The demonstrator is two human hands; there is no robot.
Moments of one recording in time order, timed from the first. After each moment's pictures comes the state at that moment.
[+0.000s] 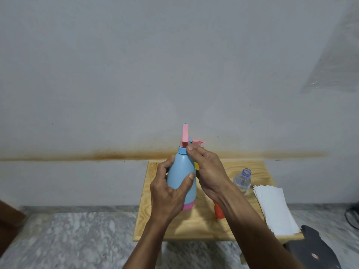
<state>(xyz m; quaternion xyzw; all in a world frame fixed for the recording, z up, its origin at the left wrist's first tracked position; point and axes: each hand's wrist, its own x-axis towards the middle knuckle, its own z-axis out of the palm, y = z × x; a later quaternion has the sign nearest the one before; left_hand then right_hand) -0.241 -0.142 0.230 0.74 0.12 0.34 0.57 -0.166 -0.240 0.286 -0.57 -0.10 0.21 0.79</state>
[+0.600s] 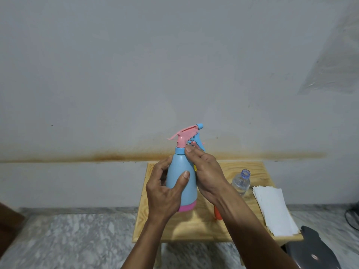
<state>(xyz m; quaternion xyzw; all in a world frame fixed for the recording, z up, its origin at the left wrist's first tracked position) -0.236 -0.138 0.226 0.71 0.12 0.38 0.58 -0.172 -0.238 0.287 -0.55 -0.10 0.21 0.80</state>
